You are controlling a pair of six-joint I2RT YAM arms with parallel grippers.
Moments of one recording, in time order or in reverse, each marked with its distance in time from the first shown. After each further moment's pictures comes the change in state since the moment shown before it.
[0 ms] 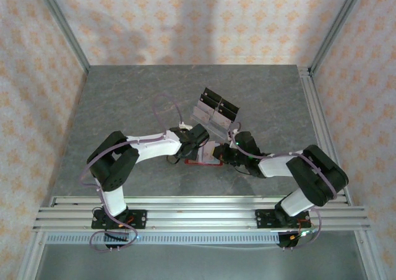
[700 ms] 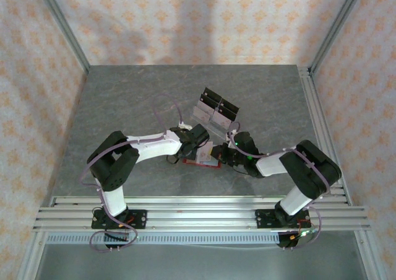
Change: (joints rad) left arm 0.000 0.001 0.006 -0.023 -0.035 0.000; right arm 0.000 0.073 -0.006 0.117 -0.042 0.088
